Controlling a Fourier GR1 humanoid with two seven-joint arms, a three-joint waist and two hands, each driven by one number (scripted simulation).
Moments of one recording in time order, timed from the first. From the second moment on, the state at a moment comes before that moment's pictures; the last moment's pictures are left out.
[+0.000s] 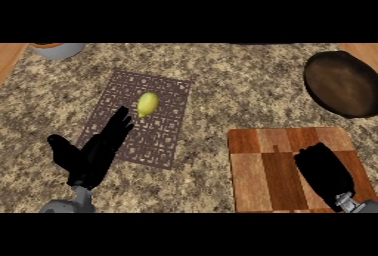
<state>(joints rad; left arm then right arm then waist) -0.05 0.15 -0.16 -1.58 0.27 0.00 0.22 -0.14 -0.72 0.60 -1.59 1.24 0.32 0.25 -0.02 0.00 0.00</state>
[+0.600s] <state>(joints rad) -0.01 0.15 -0.14 -1.57 0.26 0.00 0.19 0.10 -0.68 0.24 -1.85 0.77 -0.09 -0.02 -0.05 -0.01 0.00</state>
